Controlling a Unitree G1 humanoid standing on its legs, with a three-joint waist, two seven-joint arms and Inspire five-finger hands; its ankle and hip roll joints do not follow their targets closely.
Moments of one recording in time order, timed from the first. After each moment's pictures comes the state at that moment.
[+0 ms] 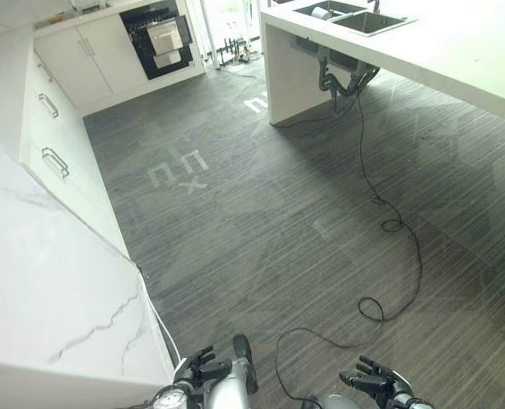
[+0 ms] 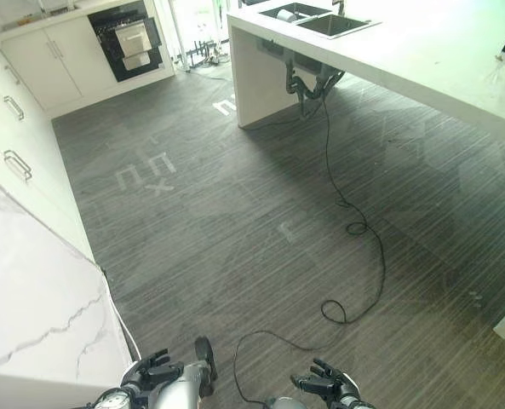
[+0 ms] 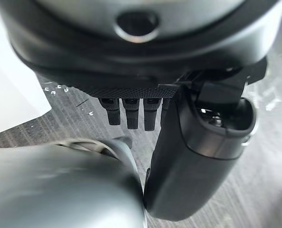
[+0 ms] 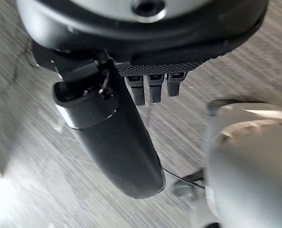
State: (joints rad) left arm -0.10 0.18 -0.06 1.28 -0.29 -0.15 -0.06; right arm -0.08 -0.29 0.07 1.28 0.51 -0.19 0.23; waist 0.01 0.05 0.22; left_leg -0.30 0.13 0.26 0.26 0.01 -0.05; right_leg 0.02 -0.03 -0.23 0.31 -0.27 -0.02
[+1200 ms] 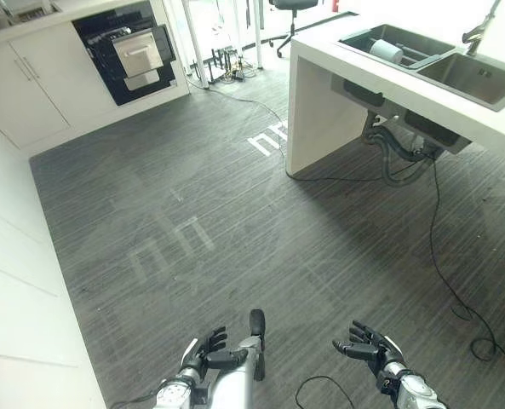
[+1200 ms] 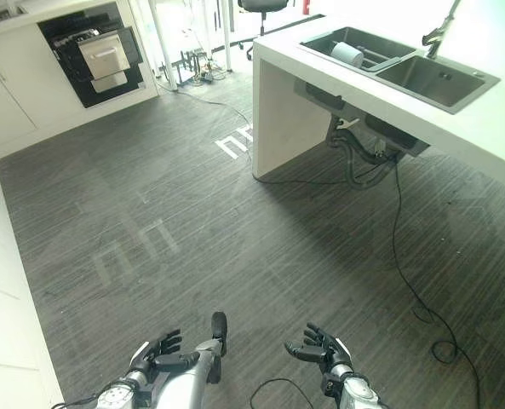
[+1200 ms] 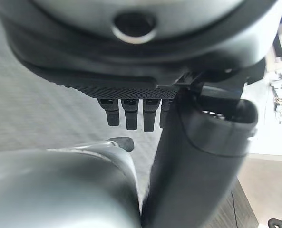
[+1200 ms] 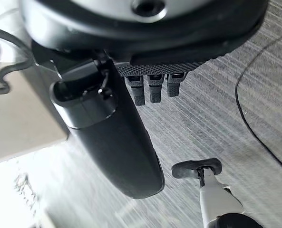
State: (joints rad) left arm -0.01 0.20 -0.14 1.13 -0.25 -0.26 -0.10; right arm -0.13 -0.27 0.16 1.25 0.55 -0.26 0.23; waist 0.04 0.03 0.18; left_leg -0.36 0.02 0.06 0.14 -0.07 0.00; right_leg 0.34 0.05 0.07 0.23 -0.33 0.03
